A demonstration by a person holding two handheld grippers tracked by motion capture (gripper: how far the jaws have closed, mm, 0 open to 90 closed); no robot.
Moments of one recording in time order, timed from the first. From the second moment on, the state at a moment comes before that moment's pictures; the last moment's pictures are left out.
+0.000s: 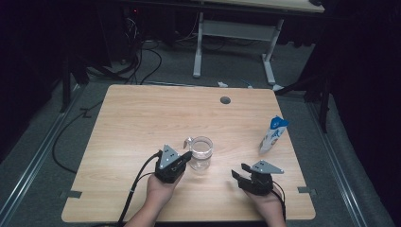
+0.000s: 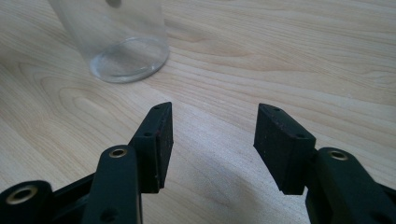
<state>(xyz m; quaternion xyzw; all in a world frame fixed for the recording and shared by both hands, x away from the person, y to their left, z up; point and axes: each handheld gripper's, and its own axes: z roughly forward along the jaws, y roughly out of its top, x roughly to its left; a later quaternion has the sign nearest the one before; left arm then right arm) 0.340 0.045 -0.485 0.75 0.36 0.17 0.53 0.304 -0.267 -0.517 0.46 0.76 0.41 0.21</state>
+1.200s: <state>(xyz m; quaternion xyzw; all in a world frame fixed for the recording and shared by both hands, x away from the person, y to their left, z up) 0.363 0.079 -0.485 0.75 0.39 0.20 0.49 0.322 -0.247 -0.499 0.45 0.75 0.42 0.24</state>
